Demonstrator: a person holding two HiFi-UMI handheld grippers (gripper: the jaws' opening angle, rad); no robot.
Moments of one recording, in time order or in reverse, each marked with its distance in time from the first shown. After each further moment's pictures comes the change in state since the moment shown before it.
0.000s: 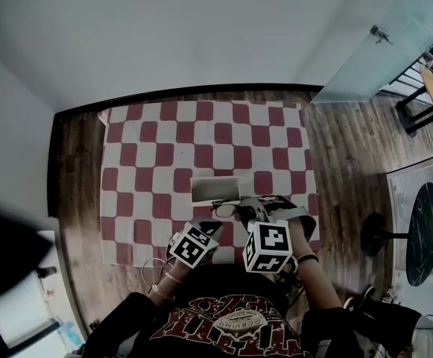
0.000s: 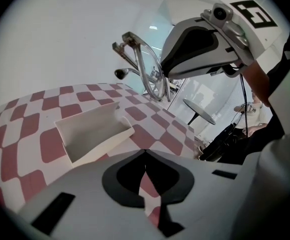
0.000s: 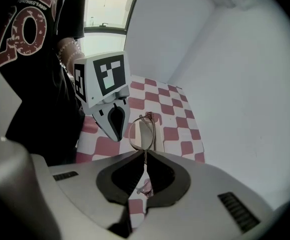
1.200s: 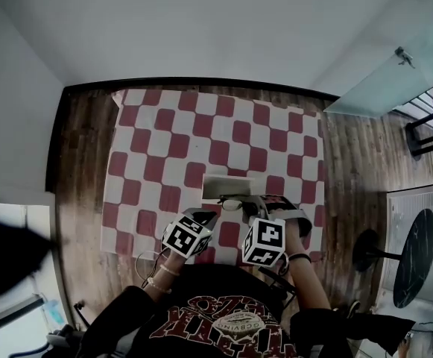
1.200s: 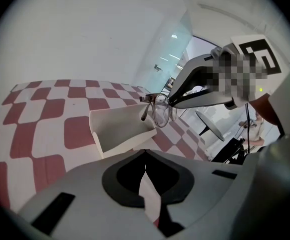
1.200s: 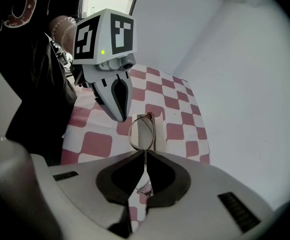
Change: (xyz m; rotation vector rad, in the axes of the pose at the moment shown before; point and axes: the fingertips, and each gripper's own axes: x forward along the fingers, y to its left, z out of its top) left arm -0.020 0.051 -0.009 -0.191 -0.060 0.070; right arm 0.059 -0.004 -0.003 -0.047 0.064 0.003
